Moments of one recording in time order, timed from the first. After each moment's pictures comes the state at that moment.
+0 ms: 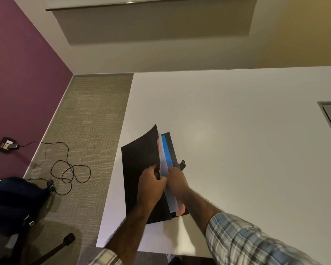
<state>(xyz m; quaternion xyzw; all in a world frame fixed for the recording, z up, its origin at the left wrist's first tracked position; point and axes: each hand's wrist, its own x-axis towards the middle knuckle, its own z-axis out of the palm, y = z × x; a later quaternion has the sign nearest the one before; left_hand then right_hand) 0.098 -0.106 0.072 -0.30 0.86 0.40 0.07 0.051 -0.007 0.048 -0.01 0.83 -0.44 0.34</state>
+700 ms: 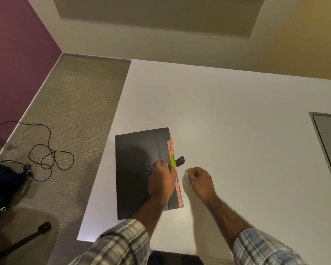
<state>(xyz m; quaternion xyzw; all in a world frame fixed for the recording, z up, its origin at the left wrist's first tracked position) 0.073 -0.056 0.006 -0.24 0.94 0.24 0.06 0.041 0.090 0.022 0.08 0.89 -0.37 0.25</state>
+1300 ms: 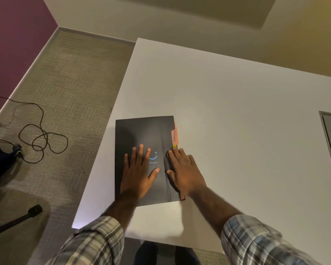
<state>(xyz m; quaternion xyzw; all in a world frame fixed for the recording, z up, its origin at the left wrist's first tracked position) 0.128 -0.147 -0.052 -0.11 0.99 0.10 0.05 0.049 0.041 -0.004 -0.32 0.93 -0.06 0.20</state>
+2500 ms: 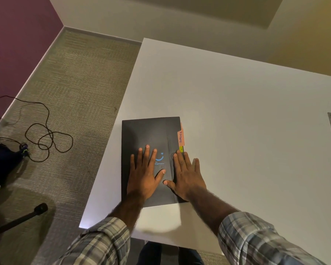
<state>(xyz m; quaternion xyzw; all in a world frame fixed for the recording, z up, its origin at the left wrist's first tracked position) 0.126 -0.148 -0.053 -0.12 0.98 0.13 0.08 0.061 0.024 -0.019 -0.30 0.92 0.10 0.25</state>
